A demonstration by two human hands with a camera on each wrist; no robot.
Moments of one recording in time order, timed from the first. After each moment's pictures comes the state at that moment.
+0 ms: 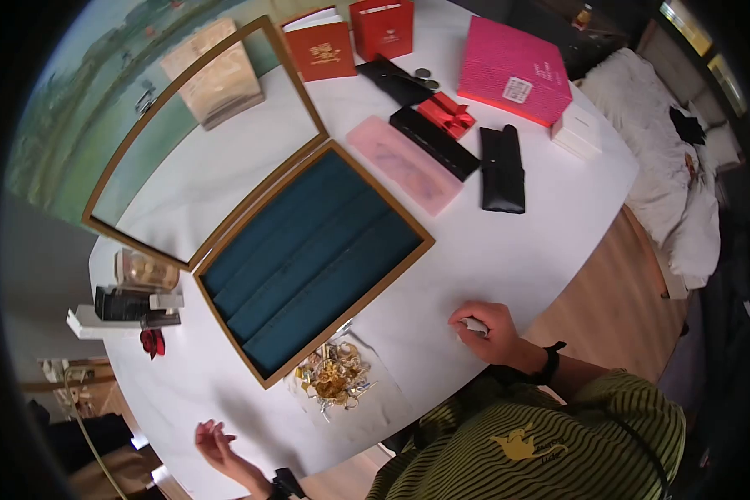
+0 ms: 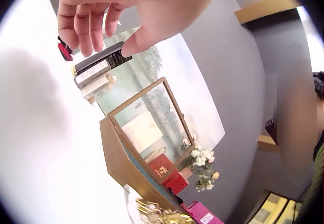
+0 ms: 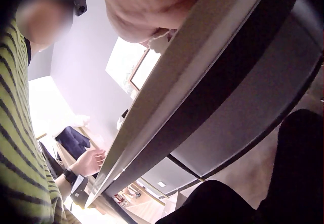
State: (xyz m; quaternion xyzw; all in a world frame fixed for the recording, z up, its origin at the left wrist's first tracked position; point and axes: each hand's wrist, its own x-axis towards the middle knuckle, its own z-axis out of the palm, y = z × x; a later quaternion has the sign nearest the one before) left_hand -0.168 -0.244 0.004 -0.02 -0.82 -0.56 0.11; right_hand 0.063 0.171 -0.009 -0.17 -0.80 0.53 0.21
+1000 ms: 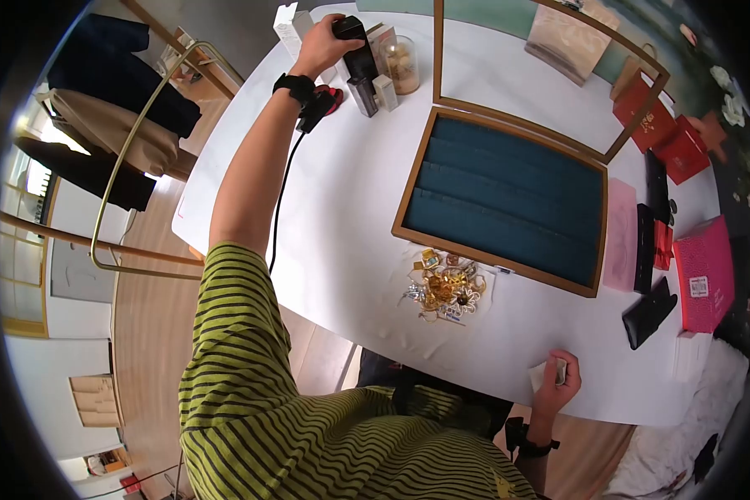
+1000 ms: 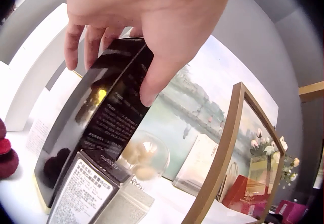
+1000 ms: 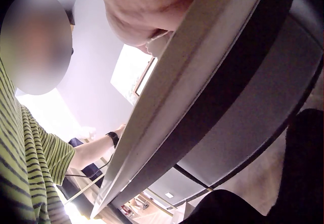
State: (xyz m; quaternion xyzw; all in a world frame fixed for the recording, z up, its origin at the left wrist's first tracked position) left_hand -0.466 -0.196 0.089 -0.16 -0.93 -0.27 0.21; right_hand 0.067 0.166 -0.030 -0.21 -0.79 0.53 0.23
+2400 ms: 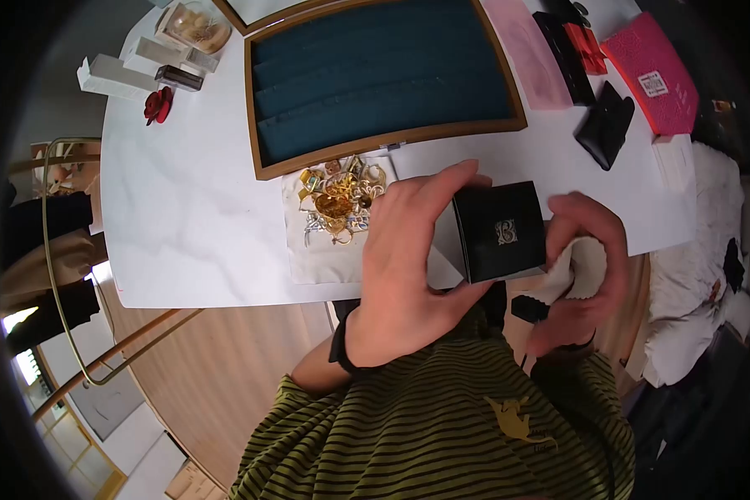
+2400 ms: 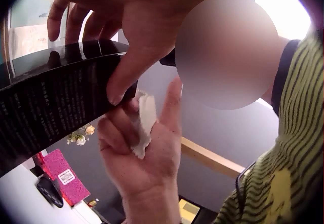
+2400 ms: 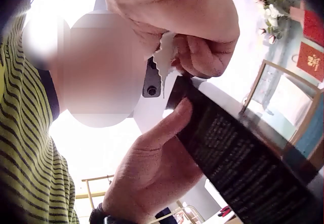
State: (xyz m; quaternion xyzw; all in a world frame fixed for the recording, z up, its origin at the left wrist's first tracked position) left_hand -0.037 0.001 0.082 -0.30 -0.69 -0.65 -0.08; right_hand 0.041 0.157 0.100 0.03 -0.70 0.67 0.26
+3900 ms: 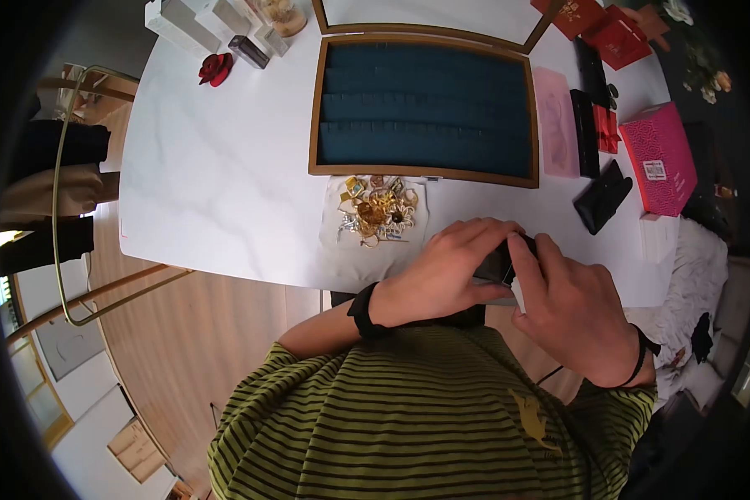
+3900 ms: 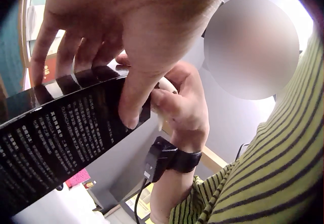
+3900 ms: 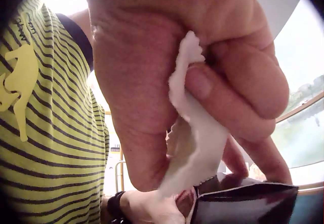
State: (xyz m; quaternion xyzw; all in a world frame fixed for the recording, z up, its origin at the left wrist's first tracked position) left_hand -0.060 0.005 0.082 -0.39 -0.70 -0.57 -0.18; right_hand -0.004 0.157 0.203 0.23 -0.97 -0.01 -0.09
